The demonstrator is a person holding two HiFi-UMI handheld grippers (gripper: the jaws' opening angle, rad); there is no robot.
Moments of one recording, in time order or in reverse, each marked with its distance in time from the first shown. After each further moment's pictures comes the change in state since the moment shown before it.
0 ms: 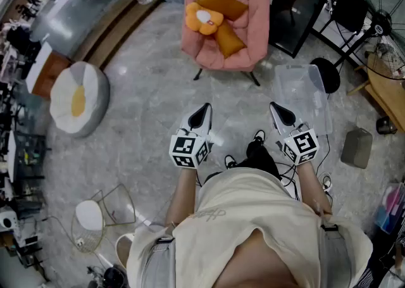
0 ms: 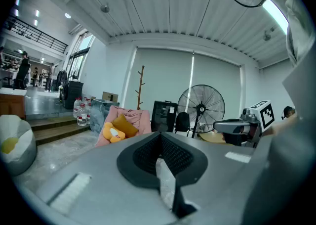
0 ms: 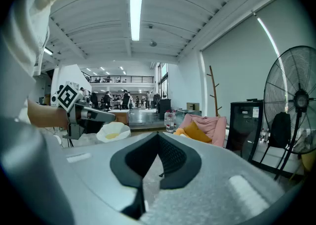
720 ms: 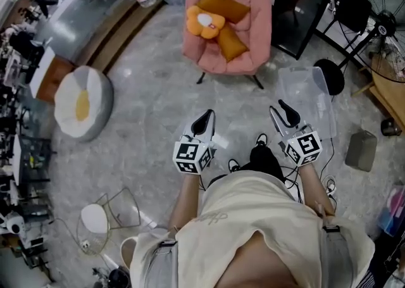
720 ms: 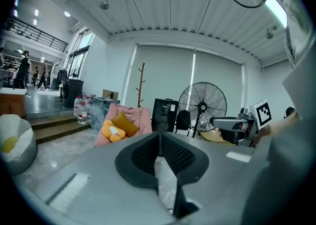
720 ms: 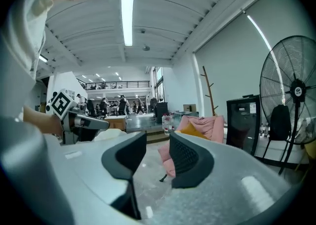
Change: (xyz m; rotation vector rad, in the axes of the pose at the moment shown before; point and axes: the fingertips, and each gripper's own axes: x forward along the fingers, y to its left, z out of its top) left arm 0.021 0.002 -0.007 -0.006 0.025 0.008; right arm 0.014 -0.034 0.000 0.068 -0.054 -0.025
